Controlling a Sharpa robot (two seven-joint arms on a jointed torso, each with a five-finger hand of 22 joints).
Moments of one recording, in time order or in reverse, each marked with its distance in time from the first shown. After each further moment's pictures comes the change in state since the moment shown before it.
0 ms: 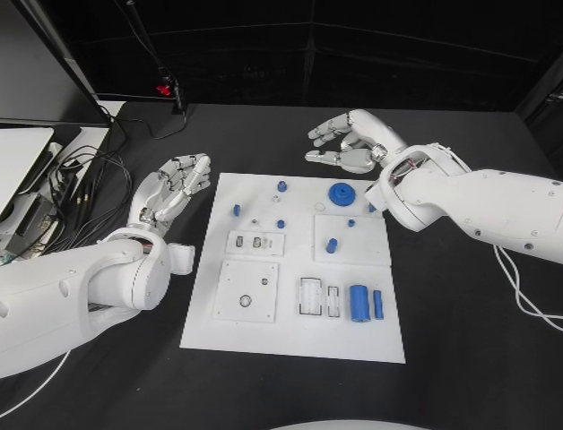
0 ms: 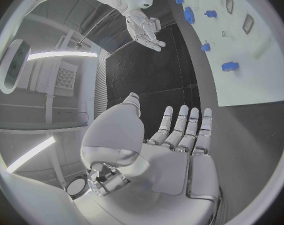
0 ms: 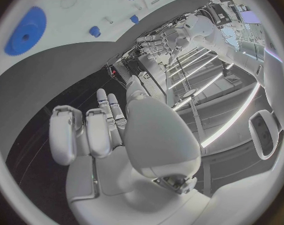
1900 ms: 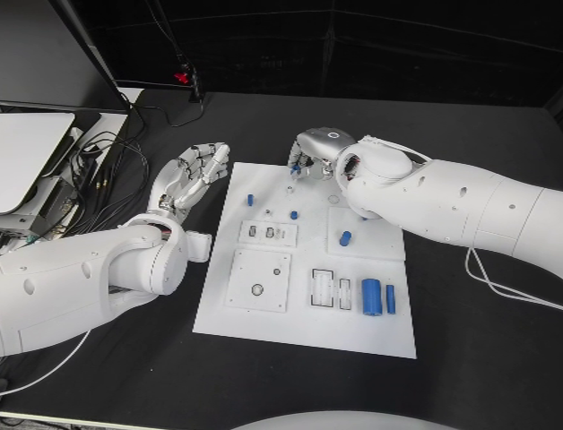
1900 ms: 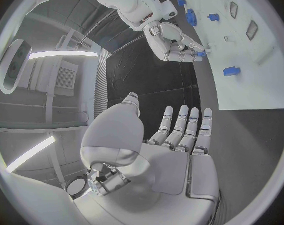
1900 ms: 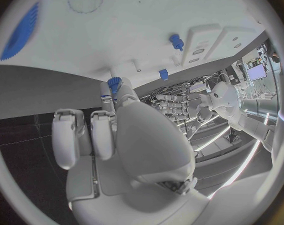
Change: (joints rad) left arm 0.000 0.002 0.003 0.015 0.000 -0.006 0.000; left_hand -0.008 -0.008 0.000 0.000 -0.004 0.000 0.000 -0.004 0.002 0.000 0.000 -0.004 0.000 0.000 0.000 0.000 0.000 0.000 0.000 0.000 -0.004 -0.001; right arm -0.015 0.352 0.003 -0.316 -0.619 0.277 -0.293; right_hand 0.204 0.061 -0.004 0.010 -0.015 0.216 -0.059 0.020 -0.013 0.236 -0.053 -0.073 -0.007 0.000 -0.043 0.073 0.184 -0.032 0.025 -0.046 0.059 -0.001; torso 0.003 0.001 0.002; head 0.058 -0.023
